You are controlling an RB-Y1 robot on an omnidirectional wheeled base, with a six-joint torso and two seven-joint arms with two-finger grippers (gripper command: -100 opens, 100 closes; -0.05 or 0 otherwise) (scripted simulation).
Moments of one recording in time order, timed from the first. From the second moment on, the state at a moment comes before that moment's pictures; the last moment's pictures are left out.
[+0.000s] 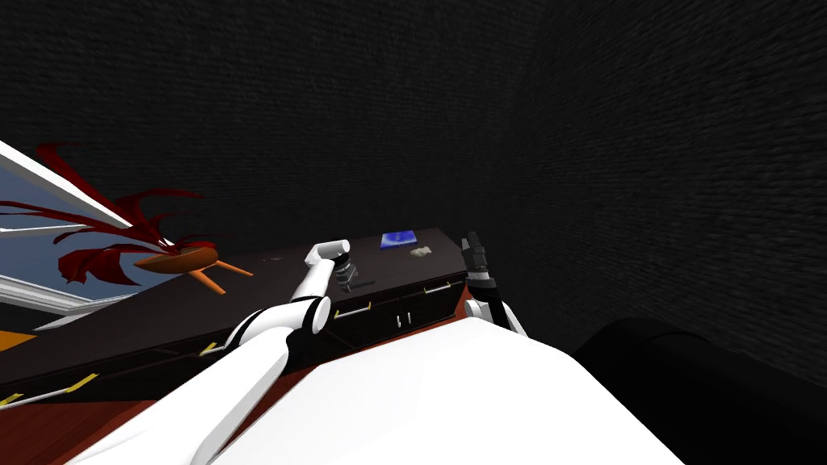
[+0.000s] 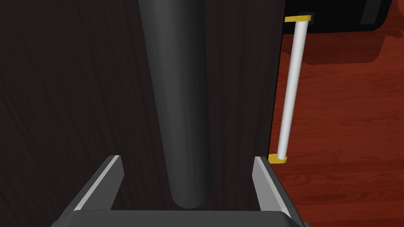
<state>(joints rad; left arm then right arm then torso) -0.84 0.38 0.17 -0.95 0.24 1.84 -0.13 0.50 0.04 -0.06 -2.22 0.06 -0.52 0.09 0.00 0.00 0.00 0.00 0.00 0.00</state>
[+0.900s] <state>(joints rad) -0.81 0.37 0.17 -0.93 0.24 1.80 -0.13 0.50 0.04 -0.06 -2.22 0.06 -0.52 0.09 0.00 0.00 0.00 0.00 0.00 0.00</state>
